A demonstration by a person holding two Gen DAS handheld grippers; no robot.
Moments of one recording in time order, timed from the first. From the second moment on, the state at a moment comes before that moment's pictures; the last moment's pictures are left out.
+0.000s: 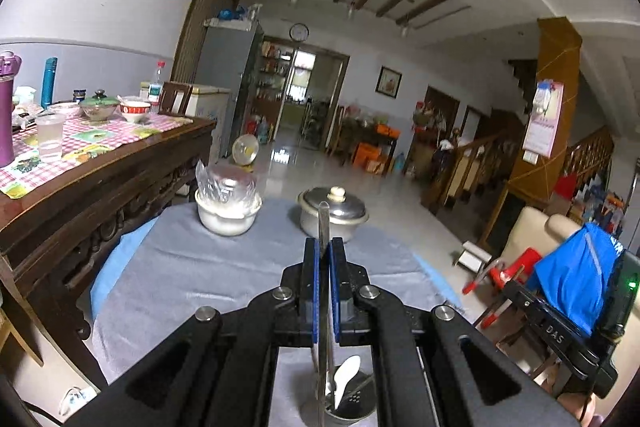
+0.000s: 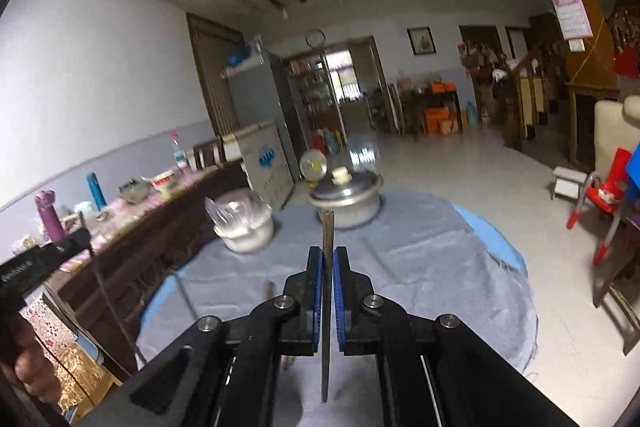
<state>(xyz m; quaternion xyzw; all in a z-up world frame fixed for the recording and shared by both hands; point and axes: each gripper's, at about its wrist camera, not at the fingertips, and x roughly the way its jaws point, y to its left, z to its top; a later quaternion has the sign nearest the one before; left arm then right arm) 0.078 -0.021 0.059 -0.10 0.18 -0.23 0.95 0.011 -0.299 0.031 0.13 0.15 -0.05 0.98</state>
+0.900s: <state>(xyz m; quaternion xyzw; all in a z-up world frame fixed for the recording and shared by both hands) 0.083 -0.053 0.017 -0.12 0.13 -0.17 0.97 0.017 -0.232 0.023 0.11 0.13 0.00 0.99</state>
